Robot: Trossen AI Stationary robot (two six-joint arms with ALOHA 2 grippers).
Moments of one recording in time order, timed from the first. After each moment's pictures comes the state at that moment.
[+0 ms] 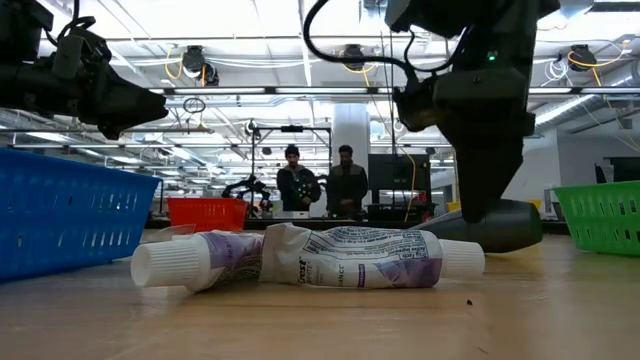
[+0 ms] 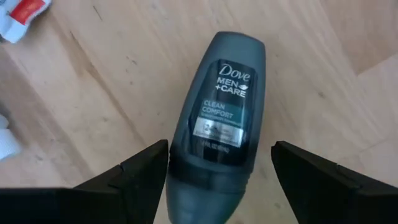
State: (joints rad) left arm 0.08 0.10 0.02 0.08 -0.21 -0.11; right arm 0.26 1.75 1.11 -0.72 0.05 0.83
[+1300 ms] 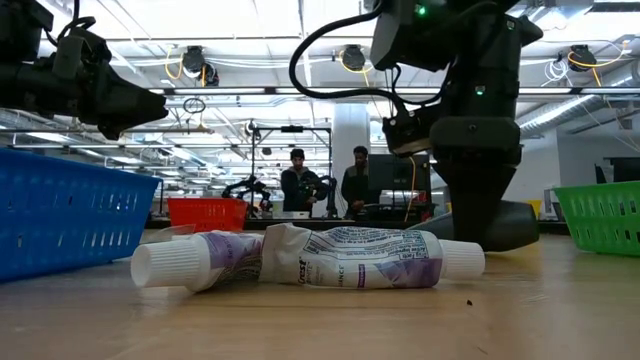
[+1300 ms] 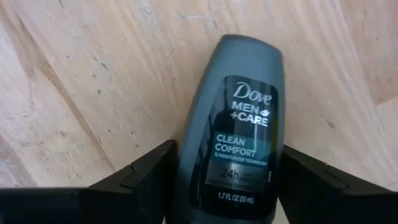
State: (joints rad) left arm 0.08 0.10 0.02 0.08 -0.21 -0.11; right arm 0.23 1.84 1.10 -0.65 0.03 0.72
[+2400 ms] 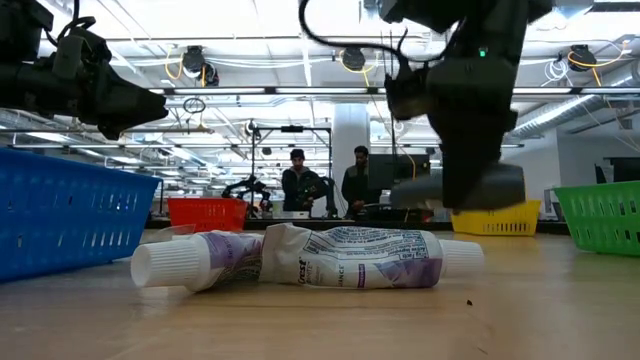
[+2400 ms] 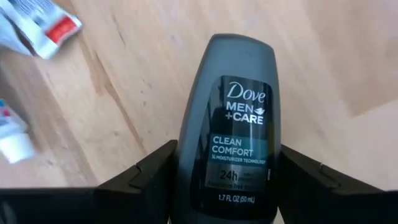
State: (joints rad) left arm 0.08 0.10 0.02 0.08 -0.21 -0.11; right arm 0.24 1.71 1.09 -0.64 0.05 0.71
